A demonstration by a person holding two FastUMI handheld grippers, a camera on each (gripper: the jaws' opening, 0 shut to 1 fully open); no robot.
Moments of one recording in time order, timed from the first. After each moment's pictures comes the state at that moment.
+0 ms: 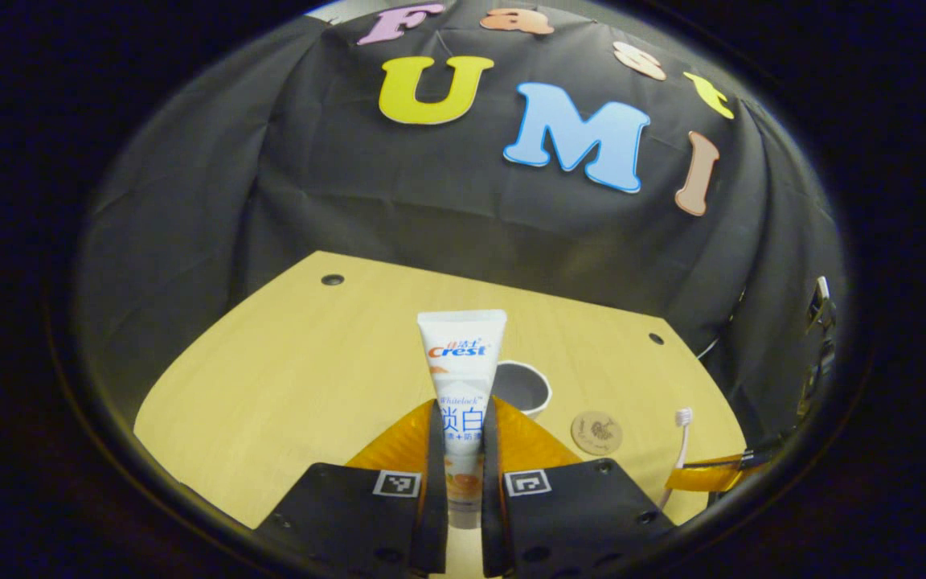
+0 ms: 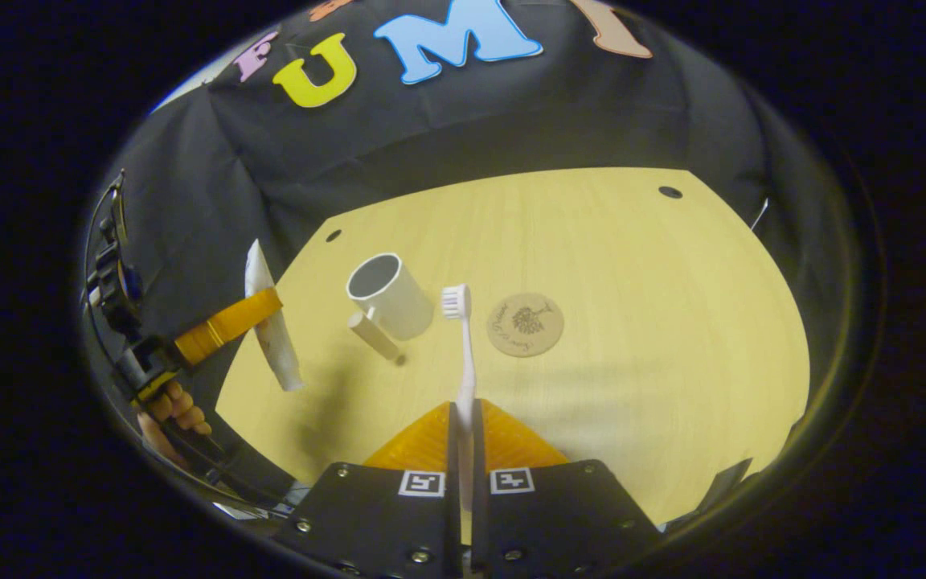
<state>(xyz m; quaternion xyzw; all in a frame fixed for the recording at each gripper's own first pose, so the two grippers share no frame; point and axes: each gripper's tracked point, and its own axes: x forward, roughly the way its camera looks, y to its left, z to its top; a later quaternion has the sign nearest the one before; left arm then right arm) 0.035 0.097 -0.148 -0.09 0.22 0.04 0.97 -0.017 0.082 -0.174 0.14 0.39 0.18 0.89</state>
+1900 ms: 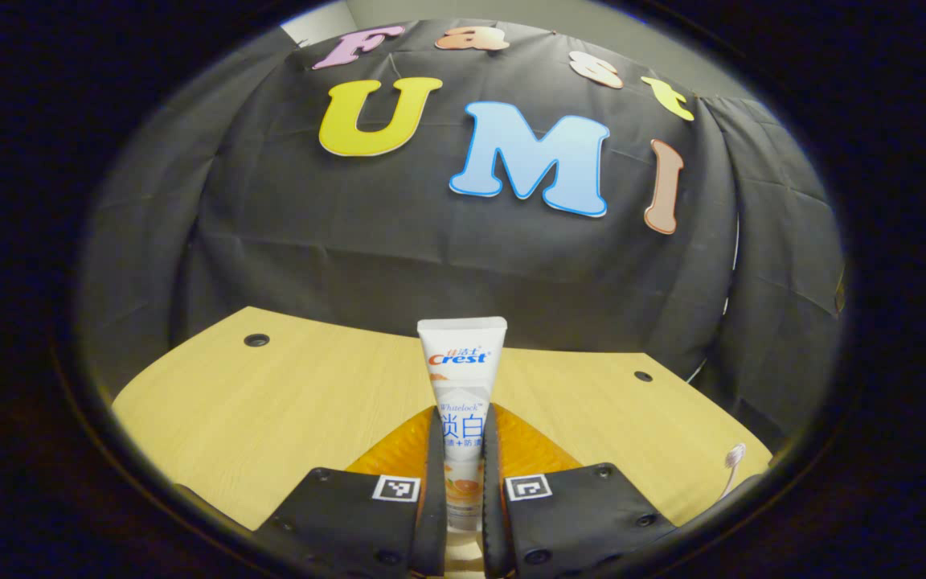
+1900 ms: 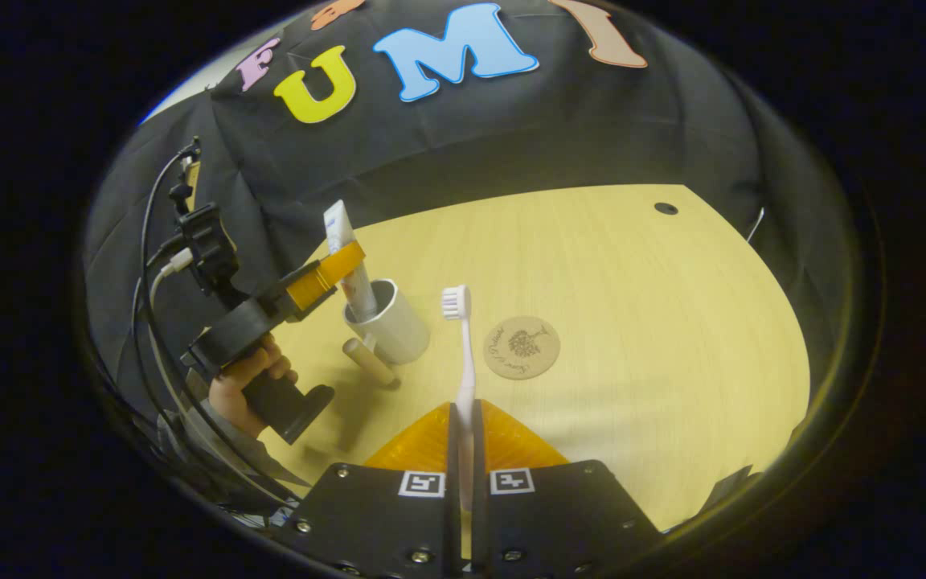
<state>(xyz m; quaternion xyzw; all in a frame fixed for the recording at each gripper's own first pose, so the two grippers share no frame) 0.157 0.066 -0.171 -0.06 0.13 -0.04 0.99 -0.005 0.082 -0.174 0.14 0.36 0.17 0.91</state>
